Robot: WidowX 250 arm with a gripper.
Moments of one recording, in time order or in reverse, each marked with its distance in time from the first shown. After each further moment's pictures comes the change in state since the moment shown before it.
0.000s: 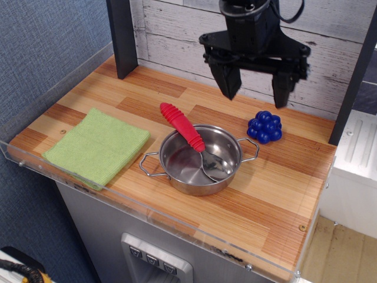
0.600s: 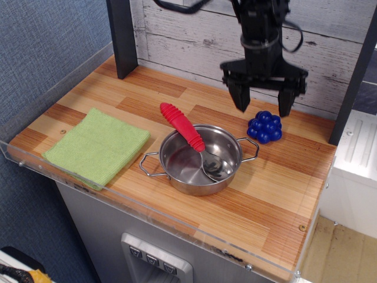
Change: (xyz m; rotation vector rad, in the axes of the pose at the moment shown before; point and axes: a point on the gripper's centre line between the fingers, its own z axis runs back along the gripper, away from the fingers) arm 0.053 0.033 -0.092 0.032 0.063 0.102
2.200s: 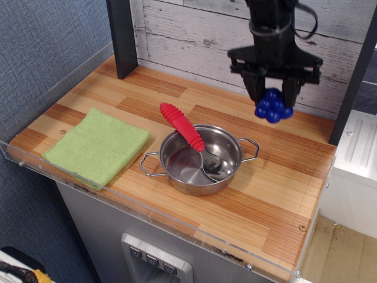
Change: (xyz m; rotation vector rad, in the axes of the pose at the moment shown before) arm -0.002 -0.015 0.006 0.002 -0.028 -0.017
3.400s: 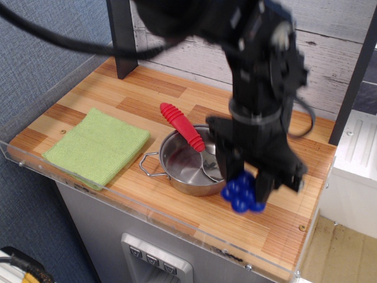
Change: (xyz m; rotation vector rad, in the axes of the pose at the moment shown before) arm -0.122 -0.021 0.044 0.055 0.128 -0.286
